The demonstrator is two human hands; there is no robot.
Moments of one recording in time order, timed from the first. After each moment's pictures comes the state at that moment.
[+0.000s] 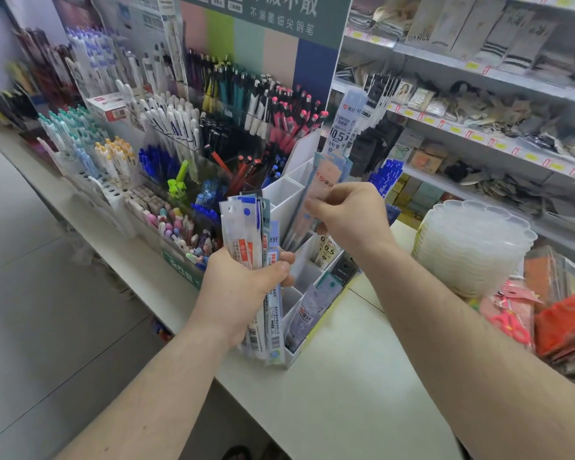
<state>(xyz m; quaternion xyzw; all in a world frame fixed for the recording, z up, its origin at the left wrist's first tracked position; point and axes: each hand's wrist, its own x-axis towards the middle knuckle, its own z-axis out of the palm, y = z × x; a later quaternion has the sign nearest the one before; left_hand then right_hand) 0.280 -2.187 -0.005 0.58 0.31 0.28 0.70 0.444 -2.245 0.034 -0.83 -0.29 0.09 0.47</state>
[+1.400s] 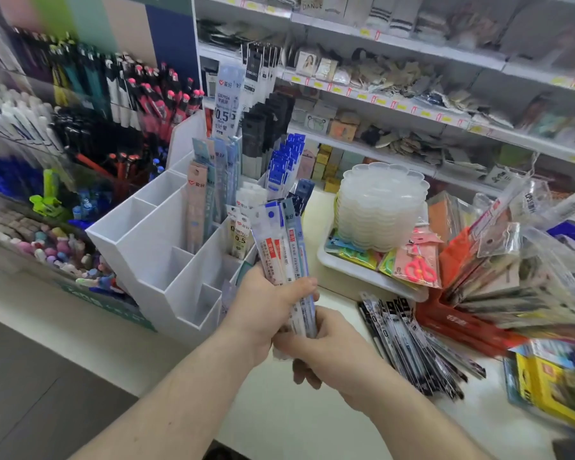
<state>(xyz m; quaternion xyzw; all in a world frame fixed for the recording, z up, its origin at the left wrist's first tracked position) 0.358 -2.279 -0.025 0.54 0.25 0.07 0.80 0.374 -2.399 -0.021 -0.74 -0.13 0.40 0.53</state>
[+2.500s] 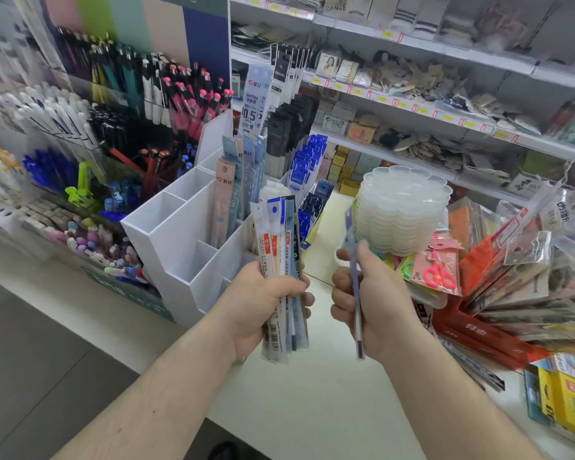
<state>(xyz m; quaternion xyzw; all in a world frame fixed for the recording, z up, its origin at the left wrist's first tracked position) 0.338 -2.246 -0.017 0.51 0.21 0.01 0.84 0.411 -2.378 0.002 -0.61 0.08 0.30 0.73</state>
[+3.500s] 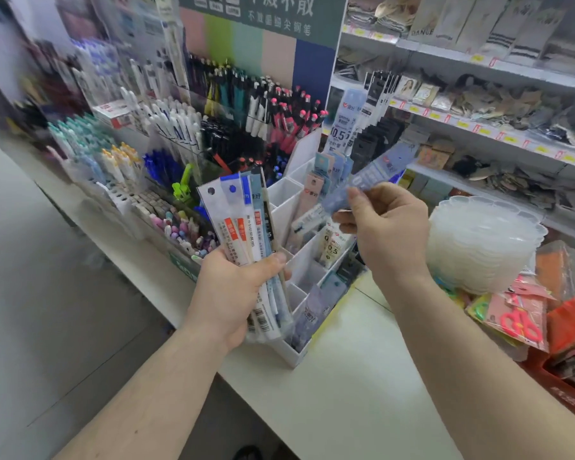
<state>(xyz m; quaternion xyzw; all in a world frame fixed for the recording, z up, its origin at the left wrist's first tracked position) 0.277 -2.187 0.002 0.52 0.31 0.30 0.74 0.429 -2.279 0.033 -0.69 -0.24 0.05 0.68</state>
